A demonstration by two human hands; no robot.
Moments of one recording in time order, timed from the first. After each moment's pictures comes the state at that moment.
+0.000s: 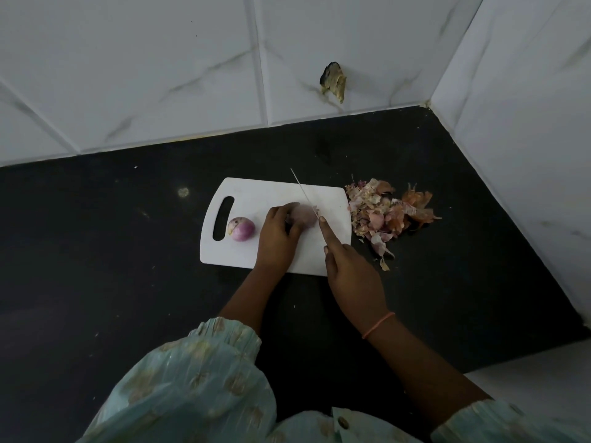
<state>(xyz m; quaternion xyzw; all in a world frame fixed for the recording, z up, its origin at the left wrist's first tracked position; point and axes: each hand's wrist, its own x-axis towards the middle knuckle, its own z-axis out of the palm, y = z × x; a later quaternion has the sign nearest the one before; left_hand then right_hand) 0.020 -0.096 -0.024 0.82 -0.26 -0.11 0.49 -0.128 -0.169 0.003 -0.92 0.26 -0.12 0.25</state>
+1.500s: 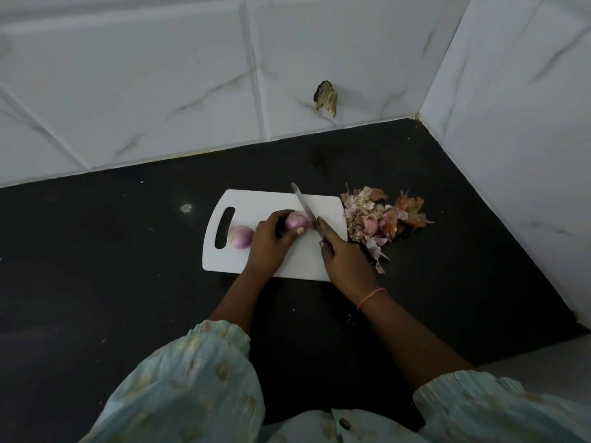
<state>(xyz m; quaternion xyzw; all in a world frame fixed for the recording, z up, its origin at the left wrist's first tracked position) 0.032 -0.083 -0.021 0.81 -0.30 -0.12 0.49 -0.104 -0.194 0.003 -0.89 0.27 -0.09 0.36</state>
